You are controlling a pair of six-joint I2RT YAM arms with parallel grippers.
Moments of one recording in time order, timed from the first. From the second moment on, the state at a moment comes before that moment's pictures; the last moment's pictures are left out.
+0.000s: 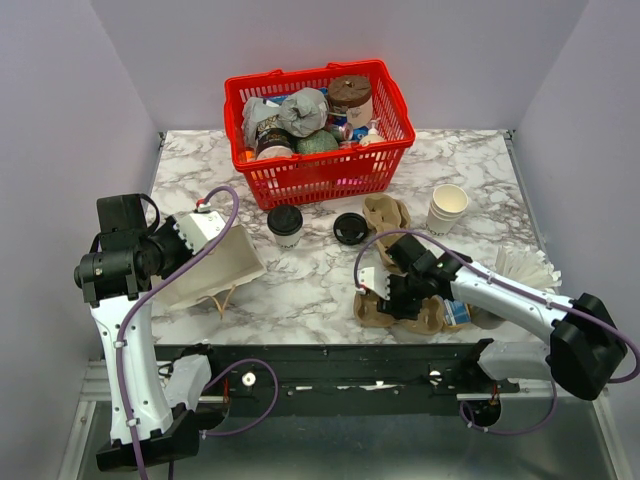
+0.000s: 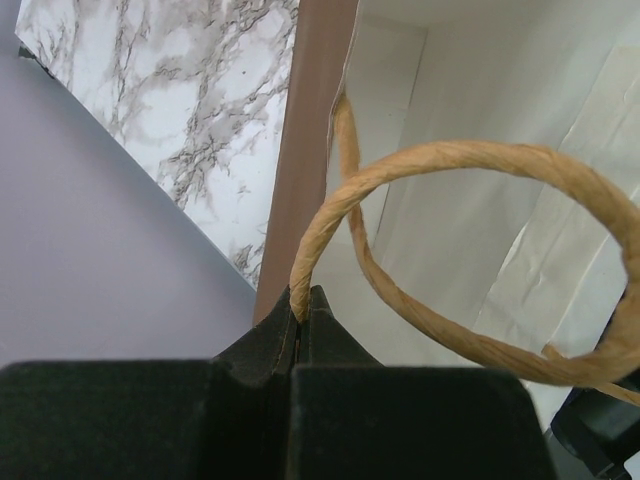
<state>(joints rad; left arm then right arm) 0.21 0.90 1.35 -1.35 0.37 1.09 0.74 1.25 0.74 -0.72 -0.26 -0.72</state>
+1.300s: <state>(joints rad) 0.21 0.91 1.34 -1.35 0.37 1.09 0.74 1.33 0.84 -0.83 -0.22 -0.70</state>
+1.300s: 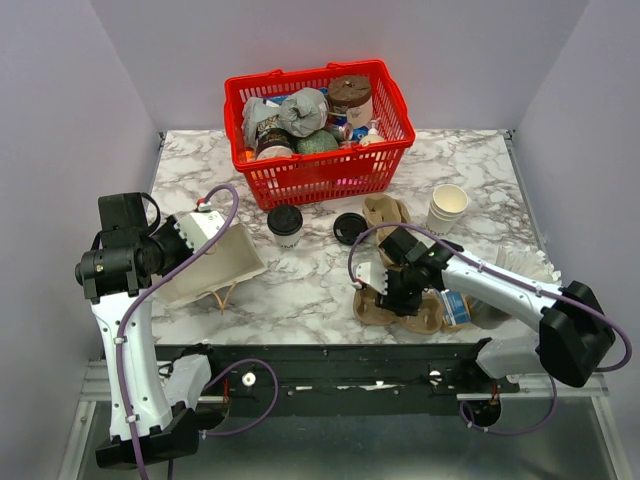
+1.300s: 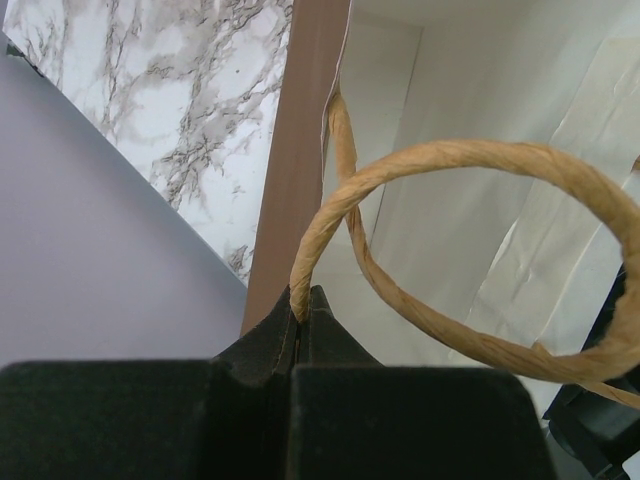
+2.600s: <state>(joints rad) 0.21 0.91 1.31 -1.33 0.37 1.08 0.74 1.36 0.82 -0.75 -0.16 -0.53</state>
